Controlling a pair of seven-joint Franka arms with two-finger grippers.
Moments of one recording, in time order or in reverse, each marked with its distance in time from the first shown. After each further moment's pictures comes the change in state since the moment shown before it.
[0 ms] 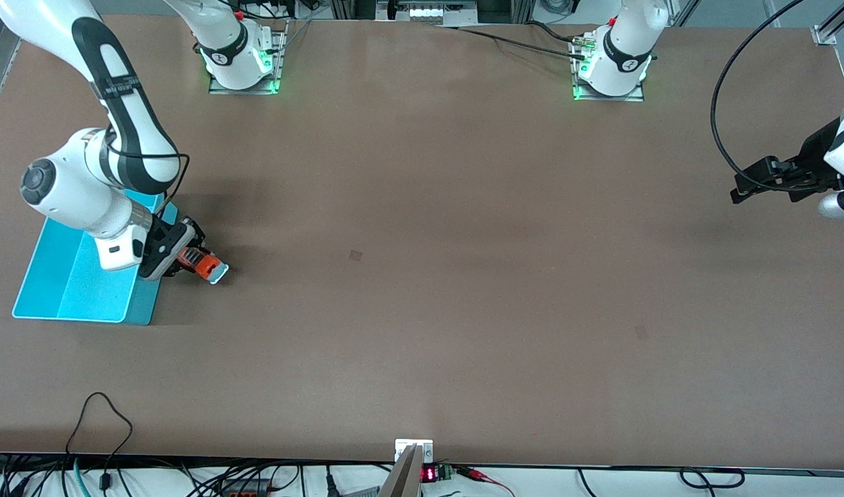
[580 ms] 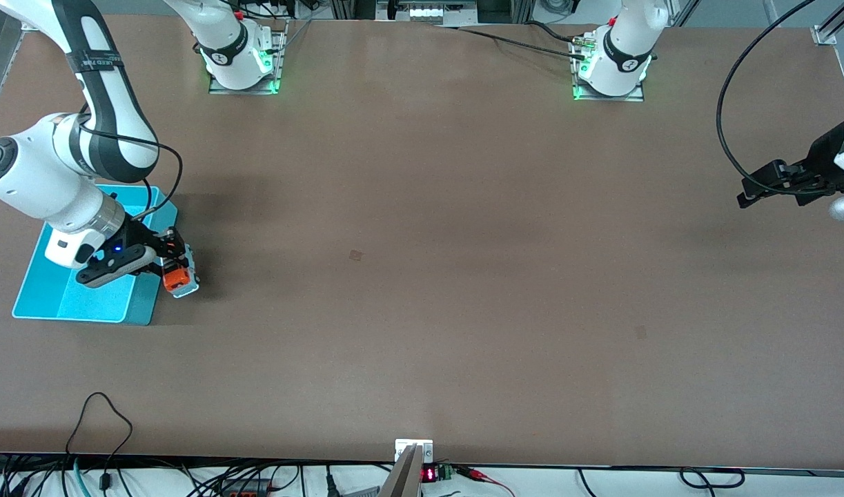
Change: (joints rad) left arm 0.009 0.002 0.003 0.000 0.000 0.025 0.000; right arm -0.004 -0.040 -0.040 0.052 -0.060 -0.068 0.589
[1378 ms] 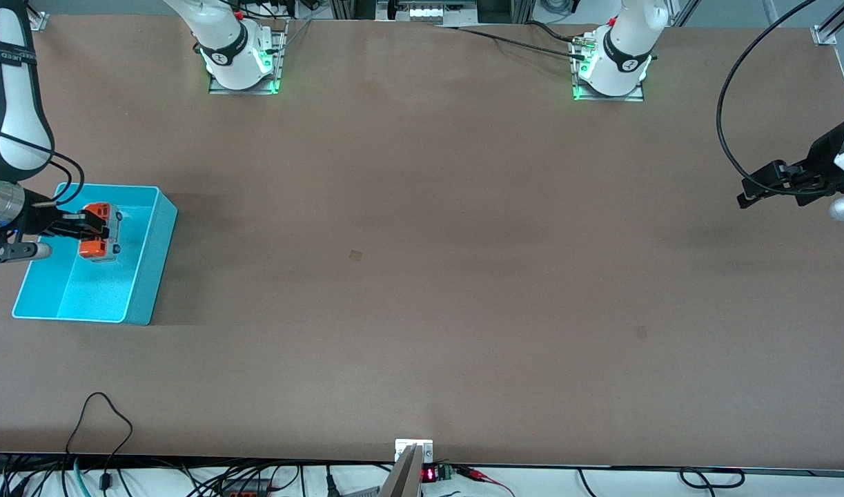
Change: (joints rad) left arm 0.000 0.001 0.000 0.000 0.000 0.001 0.000; right arm -0.009 -0.001 -0.255 0.136 -0.086 -0.352 0.087
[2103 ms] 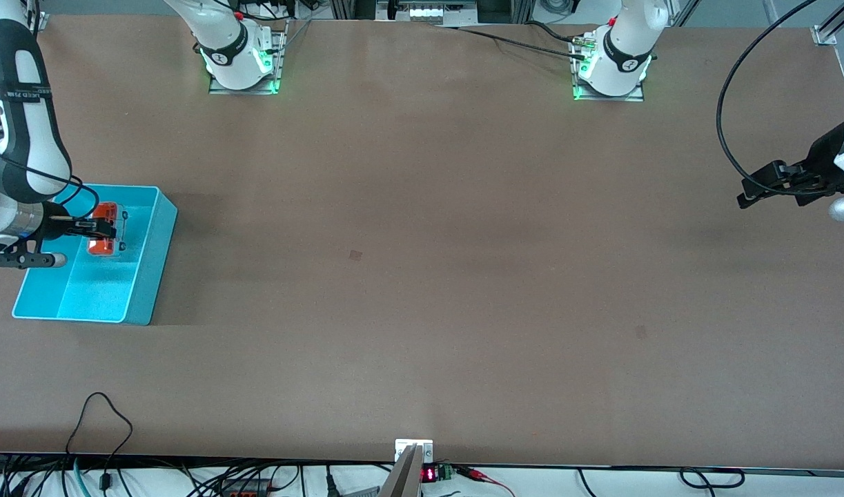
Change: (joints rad) left arm 0.000 0.000 0.000 0.000 0.000 0.000 0.000; right arm -0.029 0.125 -0.006 -0.003 -0.060 0.033 0.074
